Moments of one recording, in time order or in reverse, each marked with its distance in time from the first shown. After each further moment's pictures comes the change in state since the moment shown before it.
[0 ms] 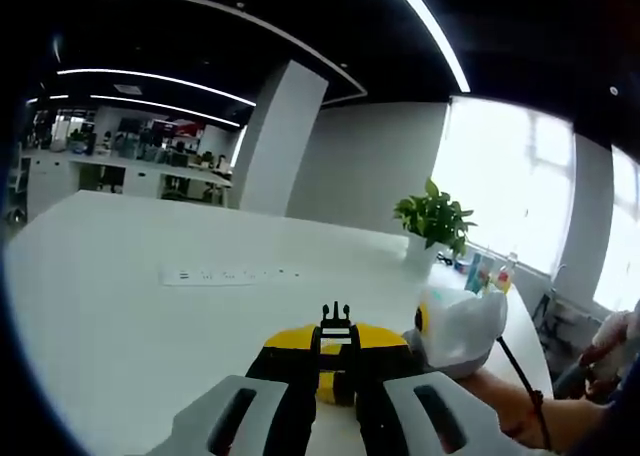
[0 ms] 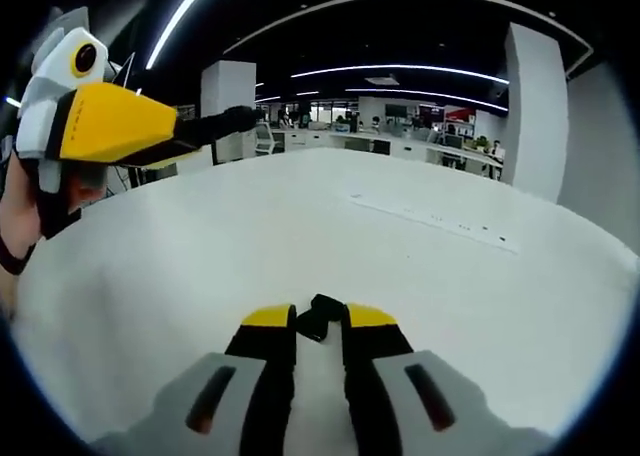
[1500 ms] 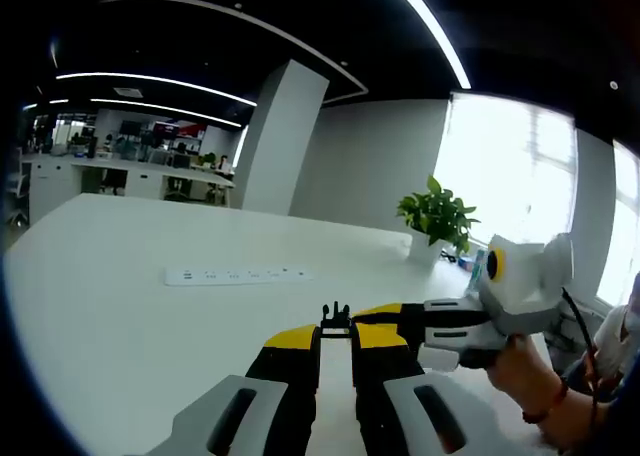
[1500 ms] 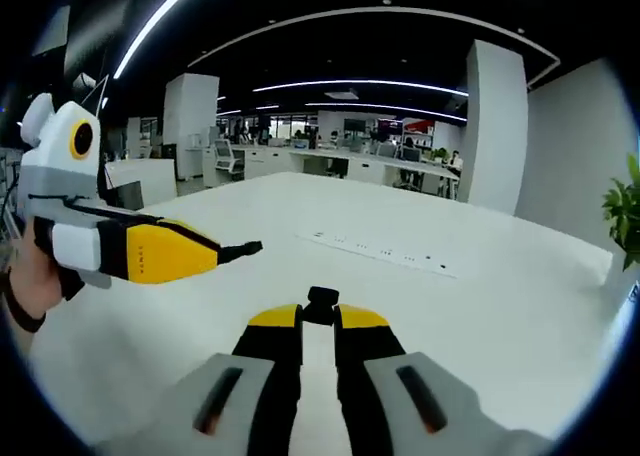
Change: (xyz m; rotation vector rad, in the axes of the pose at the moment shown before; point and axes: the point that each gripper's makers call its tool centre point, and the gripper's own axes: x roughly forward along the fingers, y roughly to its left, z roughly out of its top) left arm -0.002 0.002 -0.003 0.013 0.006 0.016; right arm -0.065 -0.009 0.046 0.033 -0.060 -0.192
